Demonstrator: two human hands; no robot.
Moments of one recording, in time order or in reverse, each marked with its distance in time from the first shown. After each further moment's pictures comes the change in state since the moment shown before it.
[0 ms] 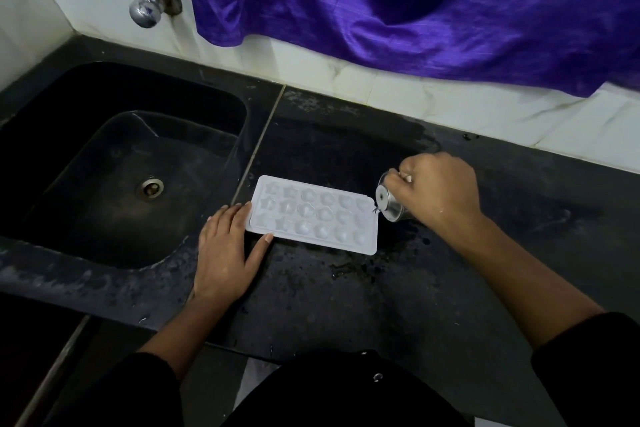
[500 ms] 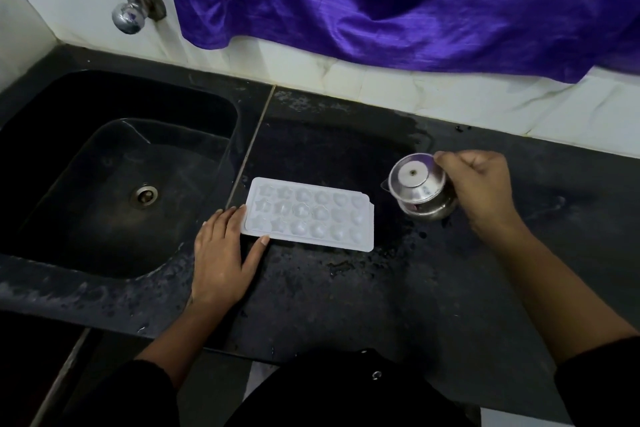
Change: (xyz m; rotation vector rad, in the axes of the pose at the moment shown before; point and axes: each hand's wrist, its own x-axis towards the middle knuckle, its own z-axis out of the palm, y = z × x) left_hand 0.001 -0.001 0.000 0.001 -0.010 0.003; right_hand -0.020 0.049 -0.003 0.942 0.177 0.464
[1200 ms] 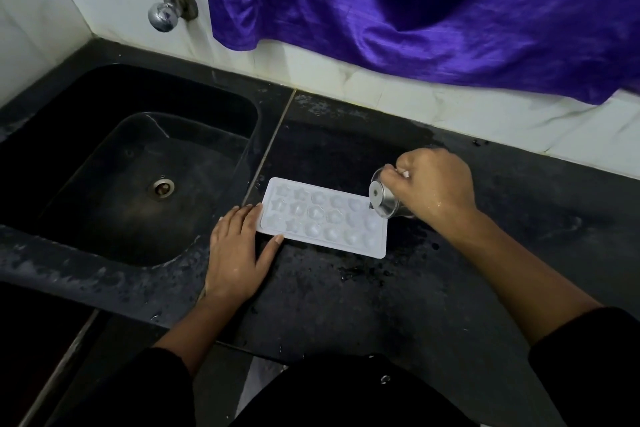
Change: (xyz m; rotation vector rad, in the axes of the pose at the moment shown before) left_hand -0.001 0.000 0.000 0.001 0.001 0.001; right_hand -0.002 -0.042 0.065 -0.857 -0.201 -0.450
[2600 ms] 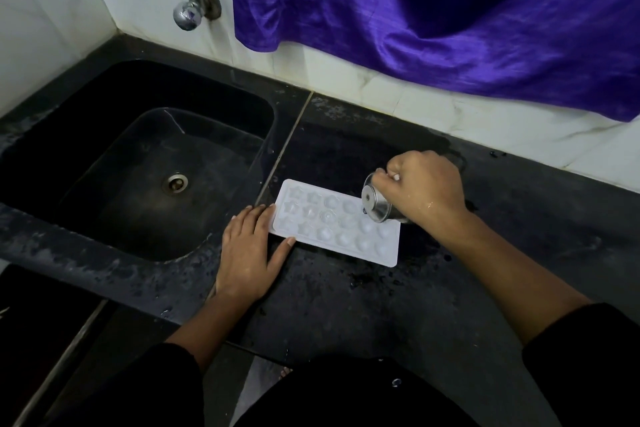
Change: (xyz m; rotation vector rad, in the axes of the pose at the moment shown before) left_hand 0.000 0.002 -0.001 0.023 -0.007 -0.011; right_hand 0.018 -0.024 0.013 0.048 -0.062 -0.052
